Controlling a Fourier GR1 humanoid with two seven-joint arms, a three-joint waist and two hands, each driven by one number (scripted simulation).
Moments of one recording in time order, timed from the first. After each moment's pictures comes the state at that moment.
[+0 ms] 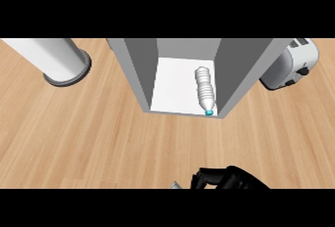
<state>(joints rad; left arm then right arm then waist) 0.92 0.56 -0.04 -2.30 0.72 -0.17 -0.63 0.11 -0.11 0.48 -2.14 -0.16 0.30 0.34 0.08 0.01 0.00</state>
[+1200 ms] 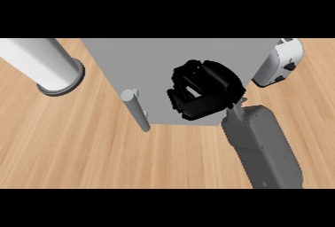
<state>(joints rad) 1.11 0.52 0.26 -2.28 0.97 -0.46 -0.62 -0.66 -0.03 0.15 -1.43 -0.51 0.32 0.39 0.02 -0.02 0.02</state>
